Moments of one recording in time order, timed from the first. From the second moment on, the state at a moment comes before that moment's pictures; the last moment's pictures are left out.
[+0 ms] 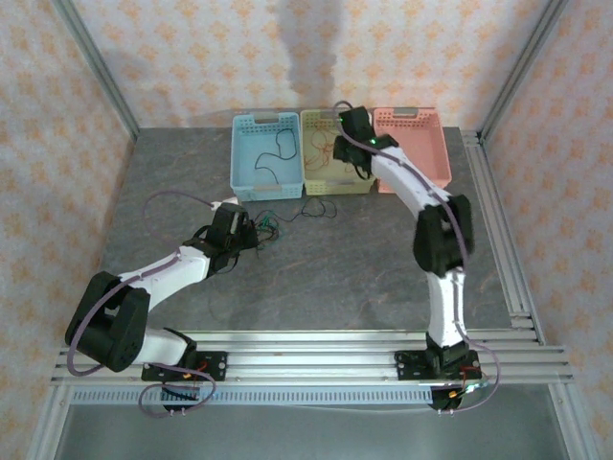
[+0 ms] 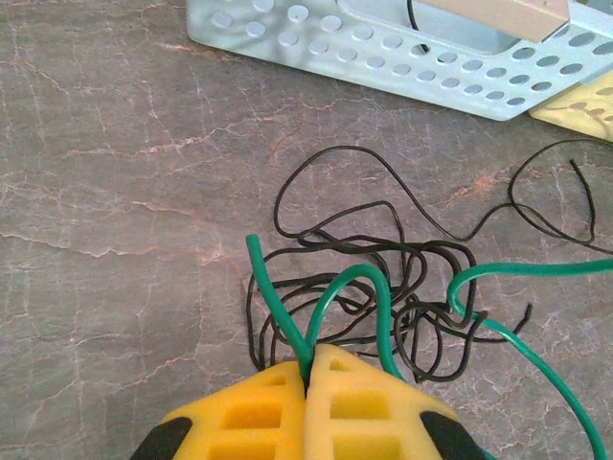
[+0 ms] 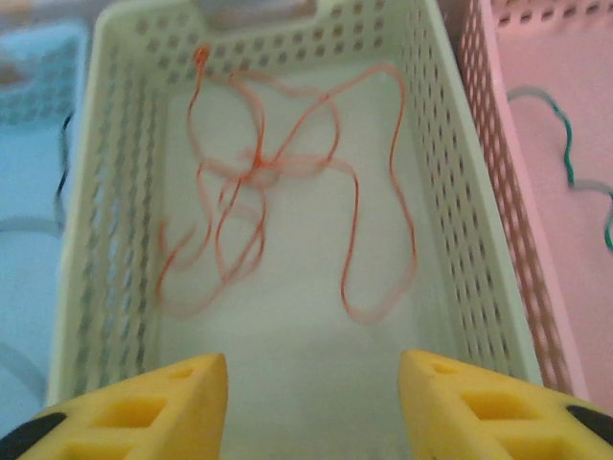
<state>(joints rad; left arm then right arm) -0.37 1.37 0.66 -0.08 -0.13 -0.62 0.42 2.02 1.80 -0.55 0.19 0.40</state>
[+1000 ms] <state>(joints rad) -0.51 1.16 0.61 0.07 0.03 -0.50 0.67 1.45 0.39 0.81 -0.02 0.34</state>
